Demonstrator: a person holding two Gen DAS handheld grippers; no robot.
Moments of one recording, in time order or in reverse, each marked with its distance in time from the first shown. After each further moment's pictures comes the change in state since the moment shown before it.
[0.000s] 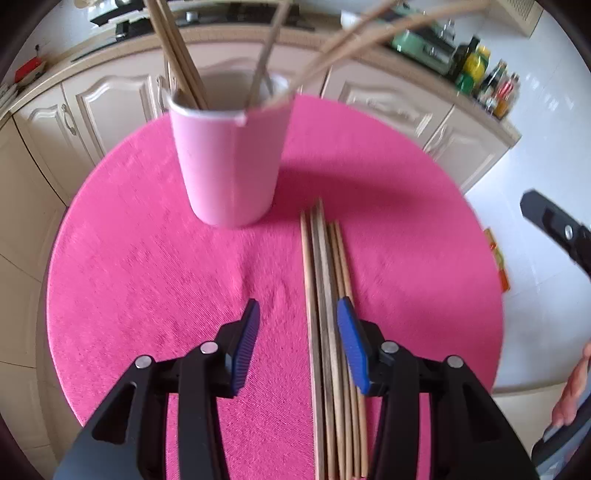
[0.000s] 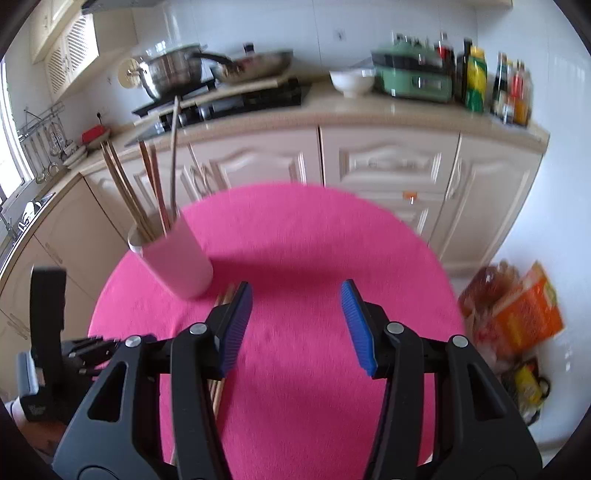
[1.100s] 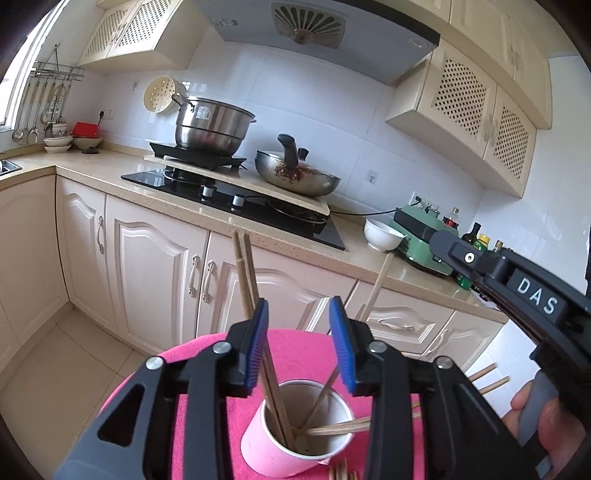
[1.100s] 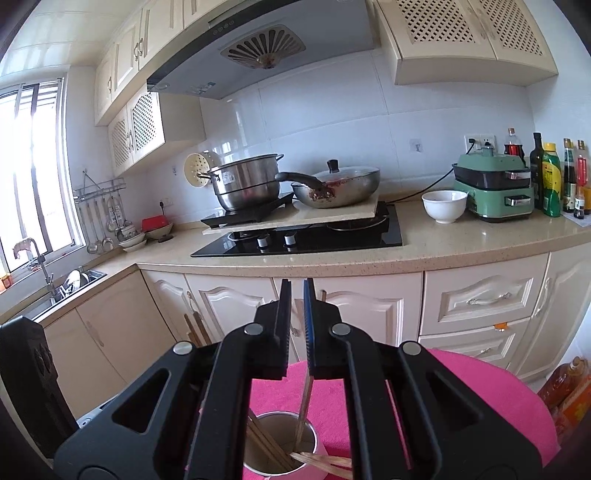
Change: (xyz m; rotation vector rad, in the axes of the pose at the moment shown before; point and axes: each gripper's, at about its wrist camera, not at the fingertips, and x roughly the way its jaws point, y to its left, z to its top) left arm -0.099 0.064 0.104 -0.169 -0.770 -0.025; right arm 0.029 0.119 0.133 -0.054 -0.483 0.247
